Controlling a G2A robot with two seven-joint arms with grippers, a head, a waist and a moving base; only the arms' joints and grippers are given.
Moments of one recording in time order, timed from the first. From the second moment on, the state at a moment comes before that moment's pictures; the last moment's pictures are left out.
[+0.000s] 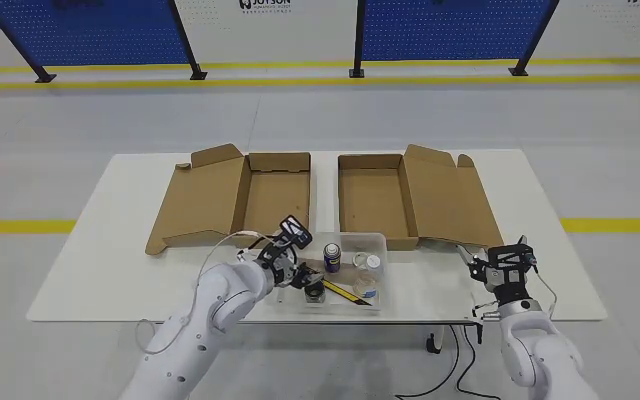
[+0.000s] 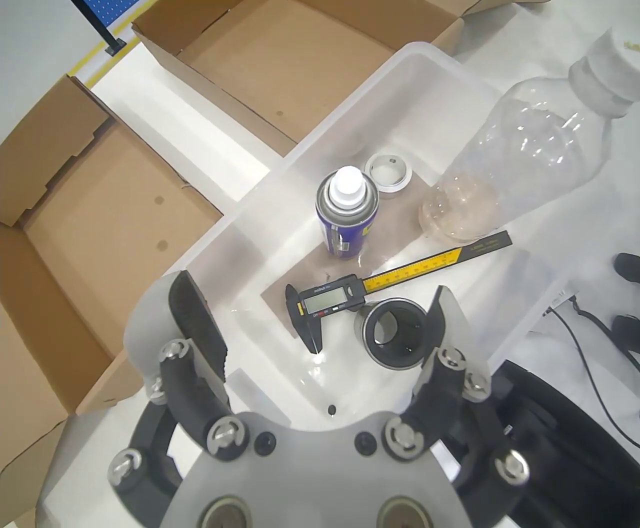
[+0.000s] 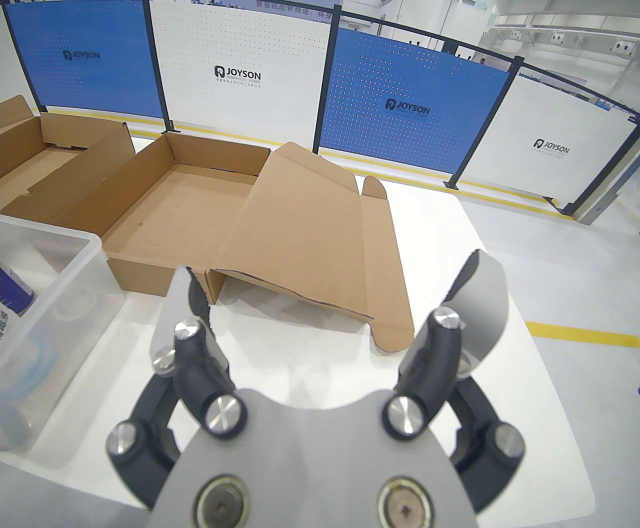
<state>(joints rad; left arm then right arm) 1.27 -1.18 -1.12 -1.73 1.18 -0.34 -0.76 -1.73 -1.15 1.60 -1.80 -1.33 0.00 0.00</state>
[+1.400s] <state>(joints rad) 1.06 -1.19 -1.00 -1.55 0.95 -0.36 -1.11 -1.73 -1.15 1.60 -1.80 -1.33 0.00 0.00</state>
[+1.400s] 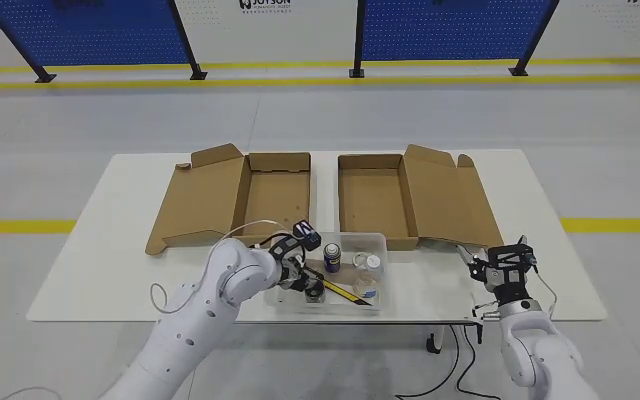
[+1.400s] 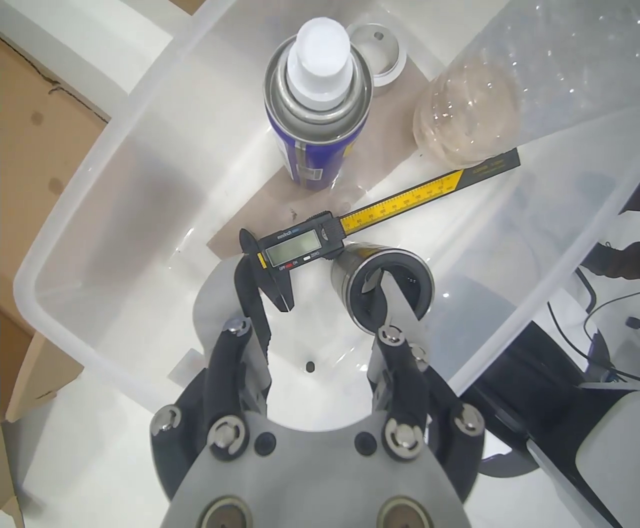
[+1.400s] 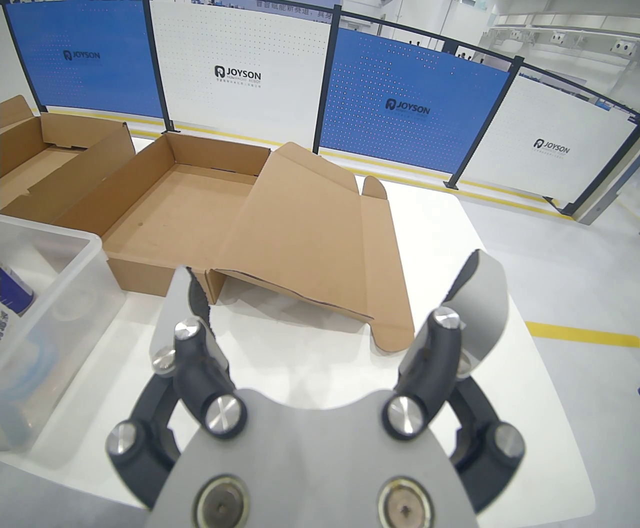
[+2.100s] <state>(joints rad) 1.00 -1.20 -0.93 -1.46 0.94 -0.37 -1.11 -1.73 -1.15 1.60 -1.80 -1.33 0.00 0.00</state>
